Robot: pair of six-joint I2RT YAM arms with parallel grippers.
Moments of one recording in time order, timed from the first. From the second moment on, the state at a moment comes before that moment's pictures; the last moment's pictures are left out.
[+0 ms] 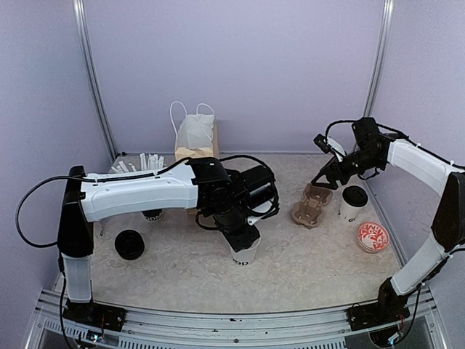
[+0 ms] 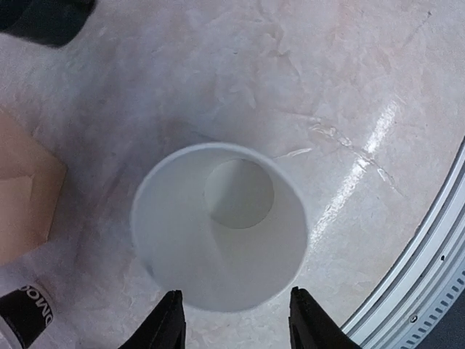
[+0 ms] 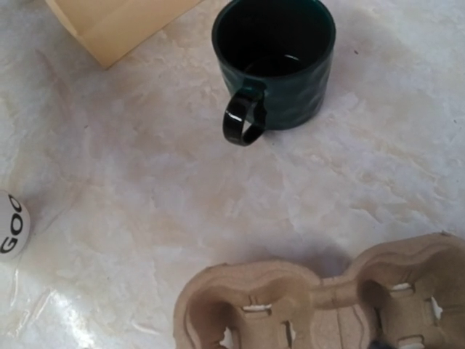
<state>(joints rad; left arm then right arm) -1.18 2.03 1.87 -1.09 -0.14 -0.09 0.17 1.55 1.32 -0.73 -0.59 -0.52</state>
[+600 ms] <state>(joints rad) -0.87 1.64 1.22 -1.02 -0.43 -0.67 0.17 1.55 1.32 -0.70 -0.63 -0.52</state>
